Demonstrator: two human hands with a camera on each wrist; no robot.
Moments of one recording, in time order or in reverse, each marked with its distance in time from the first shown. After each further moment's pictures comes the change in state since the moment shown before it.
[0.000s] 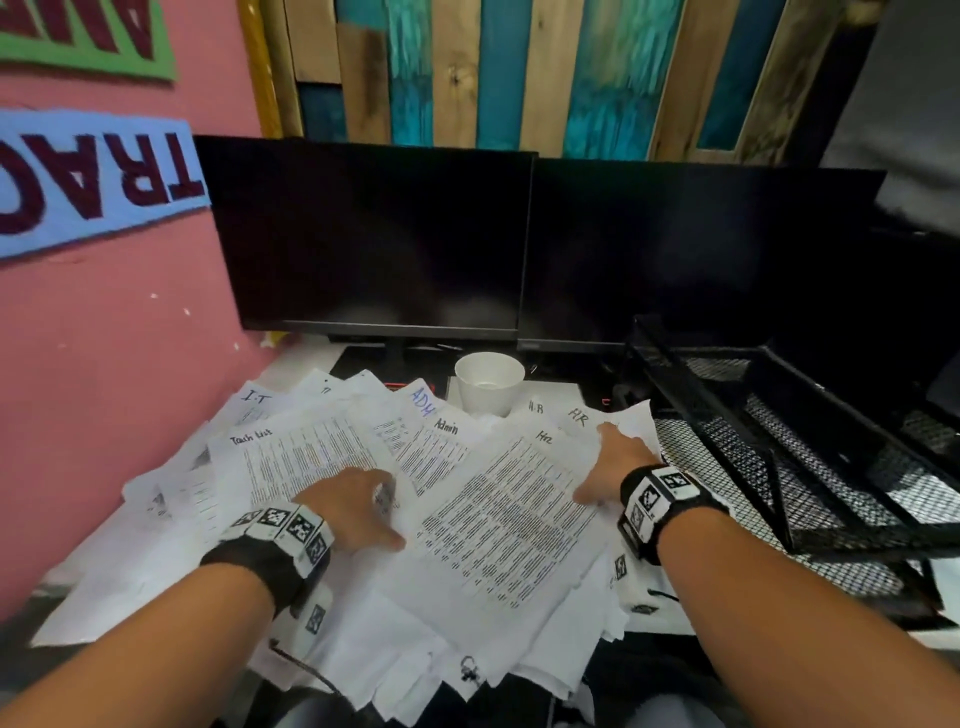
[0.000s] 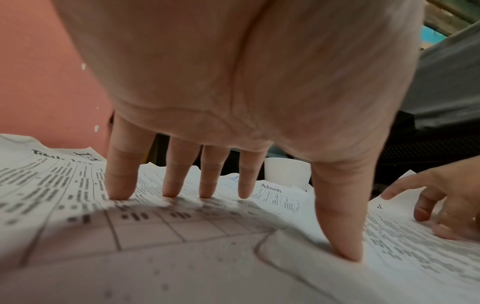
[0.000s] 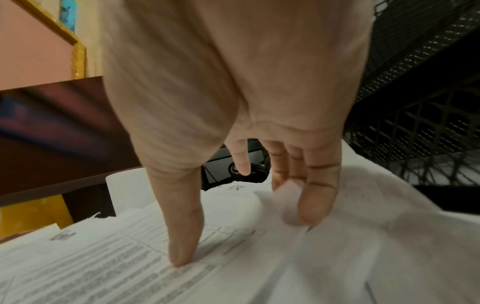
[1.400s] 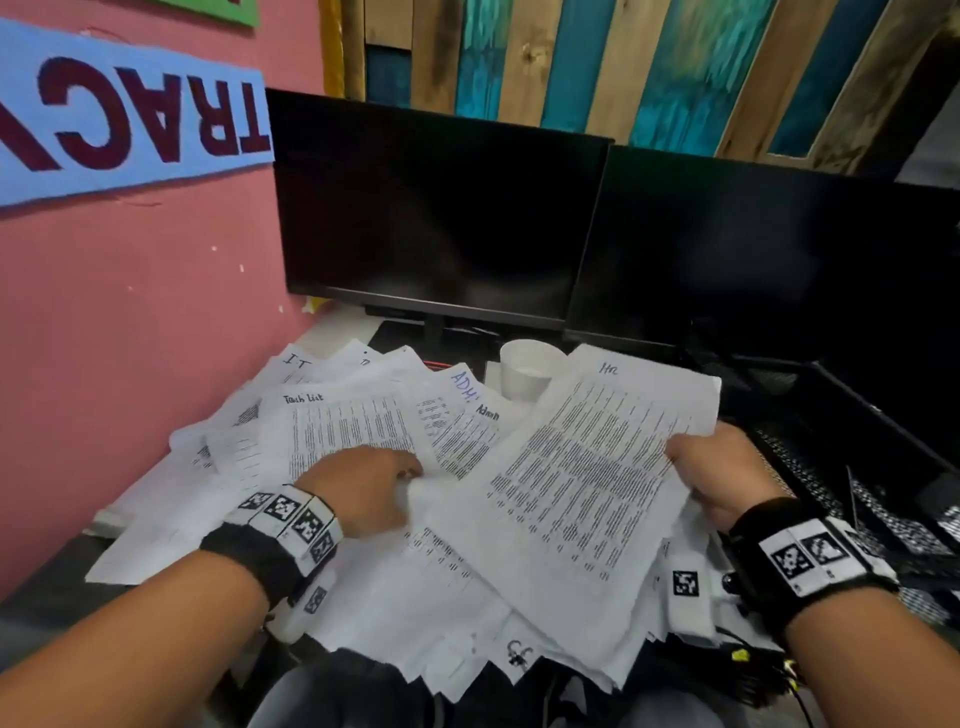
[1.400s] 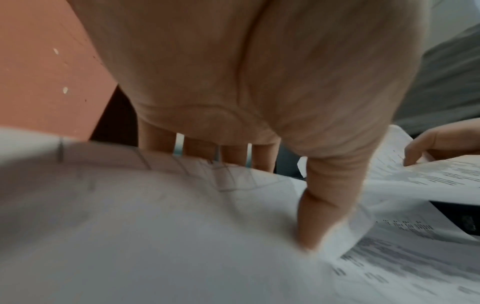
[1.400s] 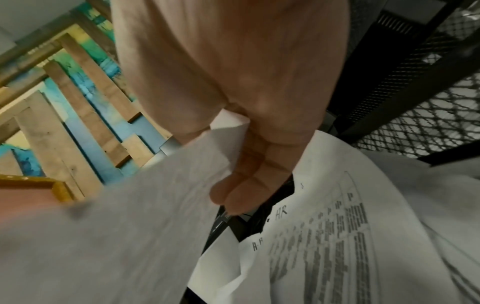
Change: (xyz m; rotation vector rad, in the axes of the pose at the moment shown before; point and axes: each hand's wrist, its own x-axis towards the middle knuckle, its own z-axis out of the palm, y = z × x) left_hand -0.035 -0.033 -0.003 0.069 0.153 0.196; right_hand -0.055 0.003 -0.026 0.985 0.152 -0.042
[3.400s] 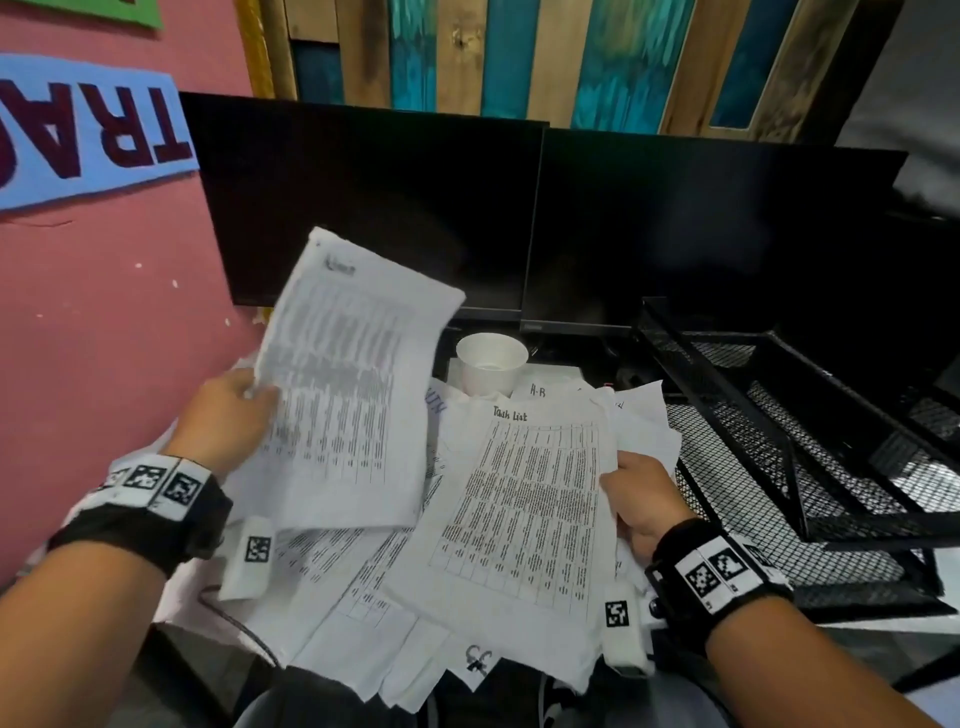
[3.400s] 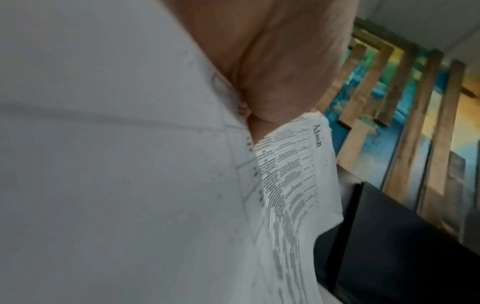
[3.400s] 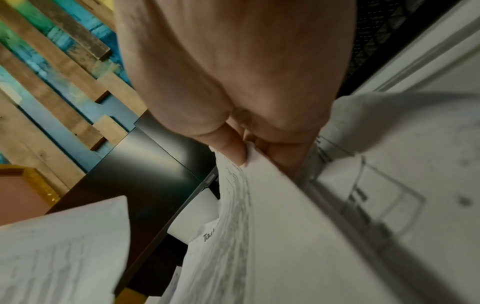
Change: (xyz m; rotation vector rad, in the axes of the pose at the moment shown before) left_hand 0.006 -0.040 -0.055 -0.735 0.566 -0.388; right_hand 0.000 0.061 0.018 0.049 -0.156 0.171
